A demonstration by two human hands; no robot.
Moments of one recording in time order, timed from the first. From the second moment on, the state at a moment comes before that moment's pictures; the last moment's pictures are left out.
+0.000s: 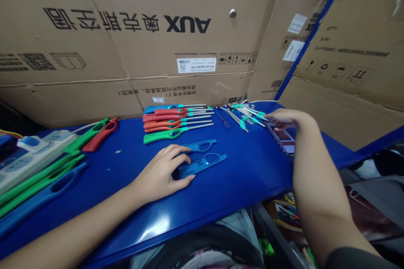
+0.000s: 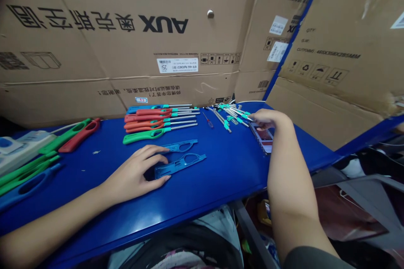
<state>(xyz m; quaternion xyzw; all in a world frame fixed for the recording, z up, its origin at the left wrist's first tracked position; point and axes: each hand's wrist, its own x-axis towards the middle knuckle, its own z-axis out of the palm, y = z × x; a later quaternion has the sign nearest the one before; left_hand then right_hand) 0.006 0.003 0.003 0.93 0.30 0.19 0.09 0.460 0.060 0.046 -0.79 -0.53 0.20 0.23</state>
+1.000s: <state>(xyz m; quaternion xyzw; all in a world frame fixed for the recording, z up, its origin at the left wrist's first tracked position) 0.005 0.006 0.000 0.93 0.30 0.19 0.10 0.466 0.086 0.039 -0.85 -0.51 0.07 0.15</state>
